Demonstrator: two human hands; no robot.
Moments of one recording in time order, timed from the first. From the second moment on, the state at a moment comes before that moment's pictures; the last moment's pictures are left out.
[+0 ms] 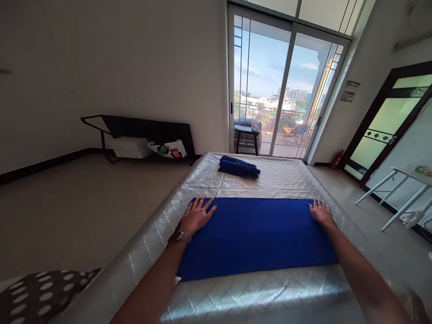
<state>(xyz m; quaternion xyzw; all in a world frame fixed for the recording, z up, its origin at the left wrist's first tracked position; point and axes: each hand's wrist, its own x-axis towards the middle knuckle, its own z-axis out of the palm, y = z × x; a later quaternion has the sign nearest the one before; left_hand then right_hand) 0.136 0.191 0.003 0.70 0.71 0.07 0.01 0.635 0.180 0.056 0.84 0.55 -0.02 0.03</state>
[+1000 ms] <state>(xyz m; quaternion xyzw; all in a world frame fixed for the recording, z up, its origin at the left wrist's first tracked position) 0.137 0.188 0.015 0.69 0.72 0.03 0.03 0.668 0.175 0.040 0.81 0.58 -0.06 0.00</state>
